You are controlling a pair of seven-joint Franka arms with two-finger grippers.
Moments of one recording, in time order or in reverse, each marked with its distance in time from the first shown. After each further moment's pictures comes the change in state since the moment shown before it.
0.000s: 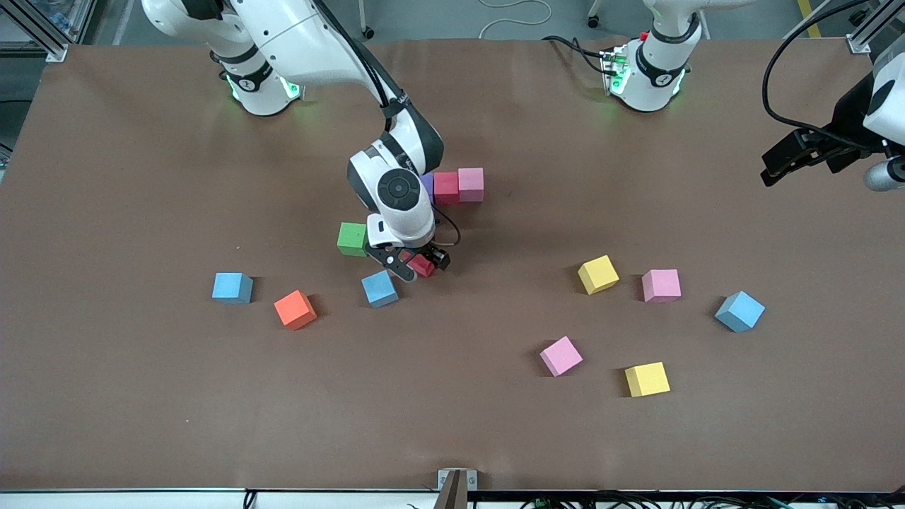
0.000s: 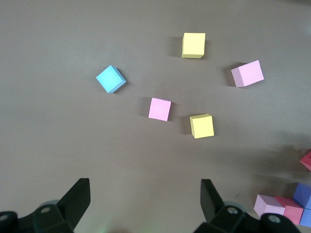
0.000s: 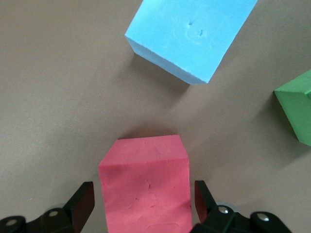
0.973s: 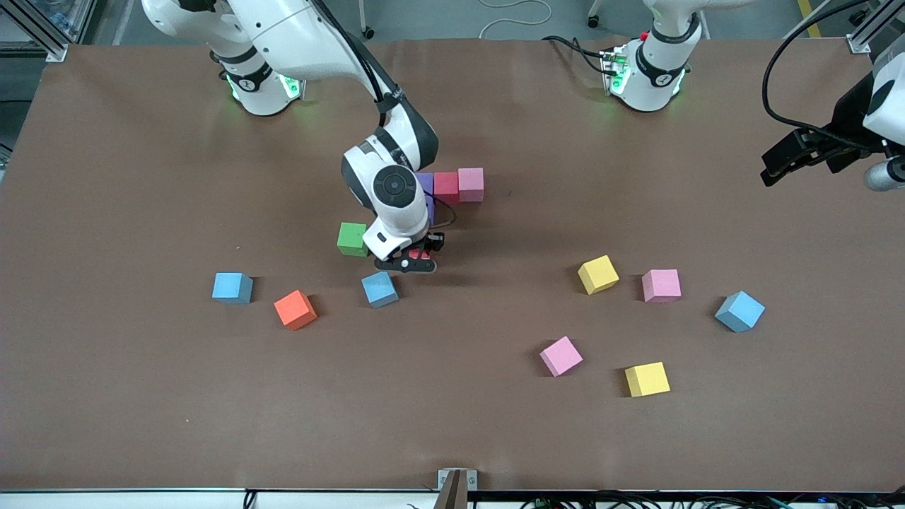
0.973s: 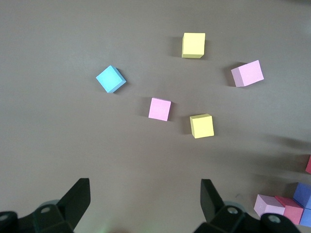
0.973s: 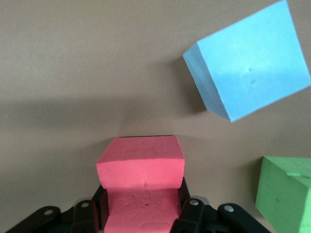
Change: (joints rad) left arm 0.000 0.000 0.000 0.000 0.000 0.000 0.001; right arm 0.002 -0.061 -0.005 -0.067 -0.023 -0.036 -0.595
